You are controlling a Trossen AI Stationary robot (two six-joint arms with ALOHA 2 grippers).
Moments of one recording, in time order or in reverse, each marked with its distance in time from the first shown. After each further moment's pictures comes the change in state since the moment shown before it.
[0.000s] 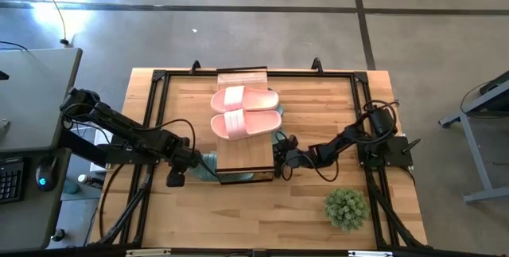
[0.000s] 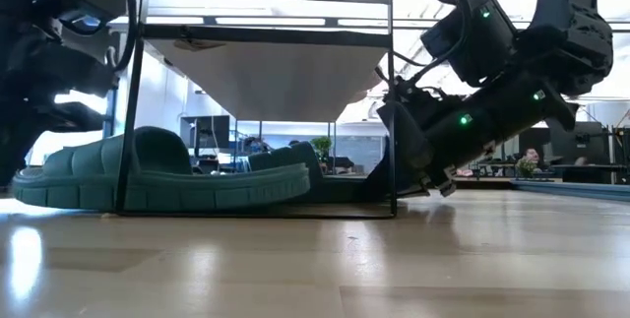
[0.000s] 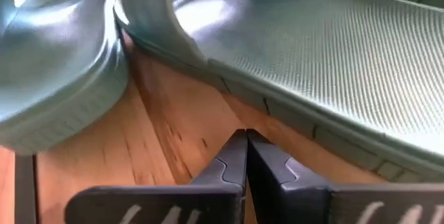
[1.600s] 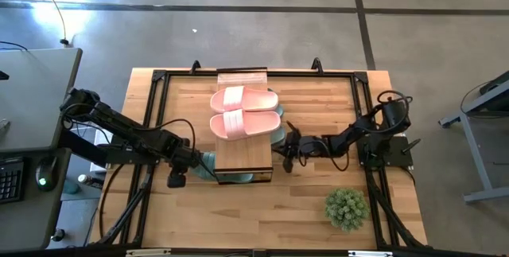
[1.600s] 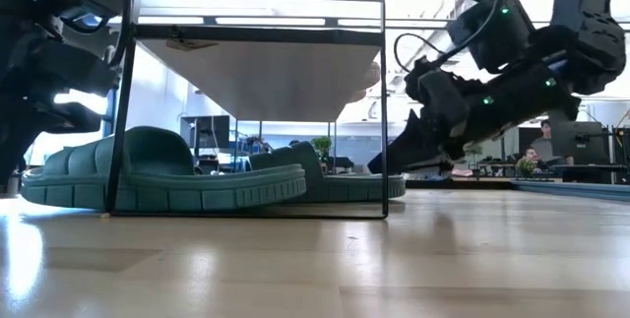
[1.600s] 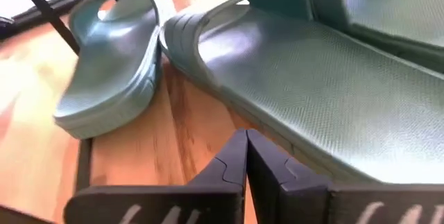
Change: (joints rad) left arm -0.001 0.000 0.000 0.021 0.025 -0.038; right arm -0.106 -0.146 -0.182 0.194 -0.243 -0.173
